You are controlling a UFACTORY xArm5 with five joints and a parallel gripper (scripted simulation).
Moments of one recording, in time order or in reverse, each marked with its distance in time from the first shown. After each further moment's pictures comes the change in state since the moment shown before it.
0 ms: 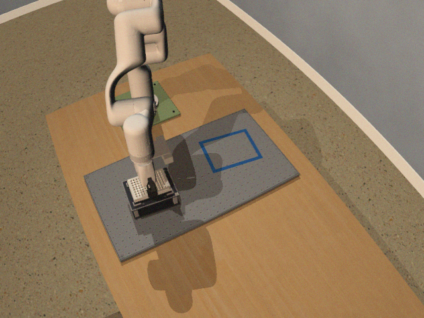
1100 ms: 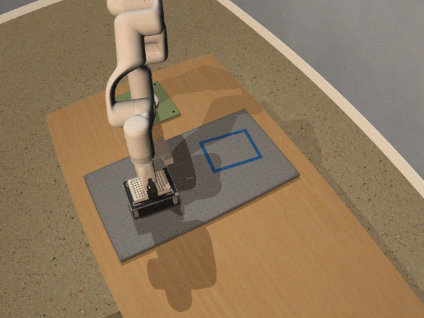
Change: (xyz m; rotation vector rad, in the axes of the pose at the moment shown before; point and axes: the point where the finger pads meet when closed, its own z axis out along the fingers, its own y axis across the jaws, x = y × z) arm 0.000 0.000 0.005 0.000 0.000 0.000
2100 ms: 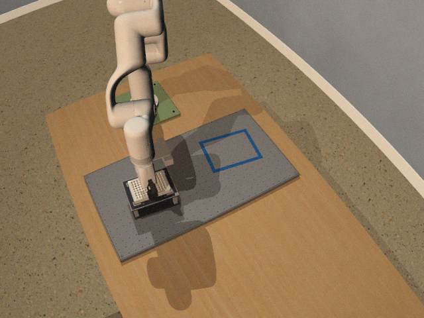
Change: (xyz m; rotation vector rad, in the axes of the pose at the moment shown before) arm 0.000 0.000 0.004 0.000 0.000 0.000
